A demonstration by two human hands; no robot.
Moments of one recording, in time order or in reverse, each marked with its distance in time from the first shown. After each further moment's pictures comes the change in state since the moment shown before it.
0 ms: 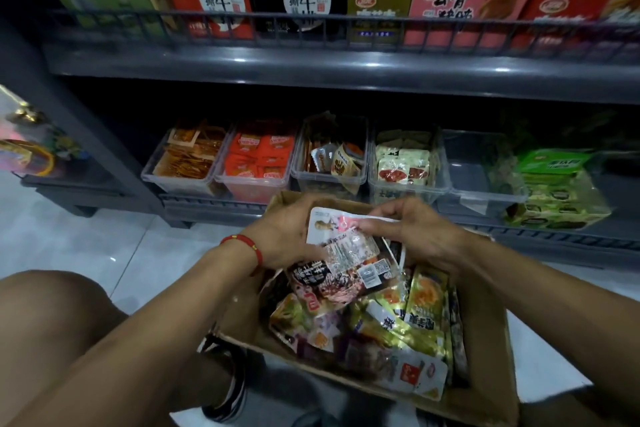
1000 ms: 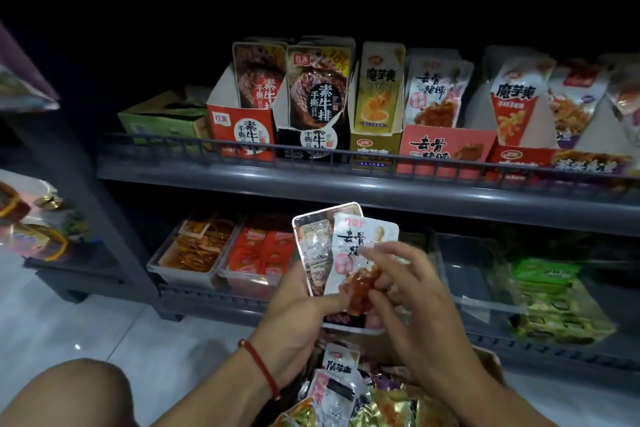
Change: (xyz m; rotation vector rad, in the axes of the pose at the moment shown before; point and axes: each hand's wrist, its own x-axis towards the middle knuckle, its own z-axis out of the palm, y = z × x) left_hand -0.017 0.078 -0.019 -1.215 0.389 0.059; right_hand -0.034 -0.063 0.021 -0.469 0.586 -0.769
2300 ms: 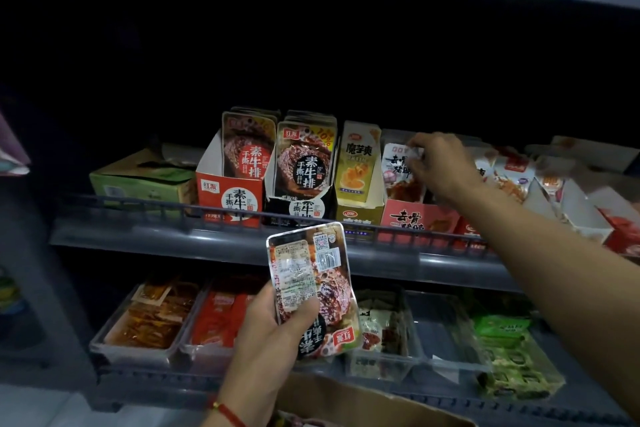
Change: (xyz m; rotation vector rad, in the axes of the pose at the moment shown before) left_hand 0.014 0.054 -0.019 -0.003 0.067 0.143; right_hand 0.257 0.009 -0.128 -0.778 0.134 0.107
